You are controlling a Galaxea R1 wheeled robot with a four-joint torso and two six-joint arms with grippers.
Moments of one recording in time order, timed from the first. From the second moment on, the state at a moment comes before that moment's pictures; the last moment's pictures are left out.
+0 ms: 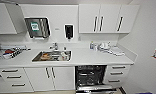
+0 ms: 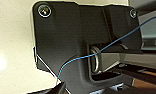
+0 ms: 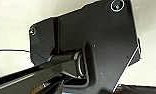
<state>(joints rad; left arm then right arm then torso) 1.49 2.82 -2.44 0.10 0.03 -0.13 -1.40 2.75 -2.26 -0.40 -0.15 0.51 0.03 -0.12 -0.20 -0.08</state>
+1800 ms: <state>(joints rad) 1.51 2.90 -2.57 0.10 0.05 -0.13 -1.44 2.83 -2.42 -0.41 -0.16 0.51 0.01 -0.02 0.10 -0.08</state>
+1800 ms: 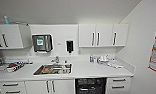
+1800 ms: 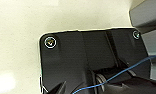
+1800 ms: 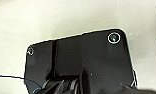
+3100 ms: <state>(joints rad) 1.49 3.03 -2.79 0.10 0.04 -0.13 -1.46 3.01 -2.77 0.00 -0.13 0.08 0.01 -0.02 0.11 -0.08</state>
